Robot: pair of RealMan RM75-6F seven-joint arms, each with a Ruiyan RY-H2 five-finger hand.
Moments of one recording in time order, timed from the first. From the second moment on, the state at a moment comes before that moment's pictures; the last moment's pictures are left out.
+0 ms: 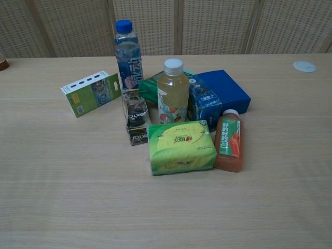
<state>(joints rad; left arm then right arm) -0.20 -0.89 -0.02 -1.98 1.32 1.27 0.13 0.19 -1.11 0.10 -1.86 -1.50 1.46 -0.36</state>
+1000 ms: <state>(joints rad) -0.54 -1.29 -0.19 -1.60 0.96 0.96 0.23 0.11 -1.04 0.08 -1.88 -1.49 1.53 -0.31</state>
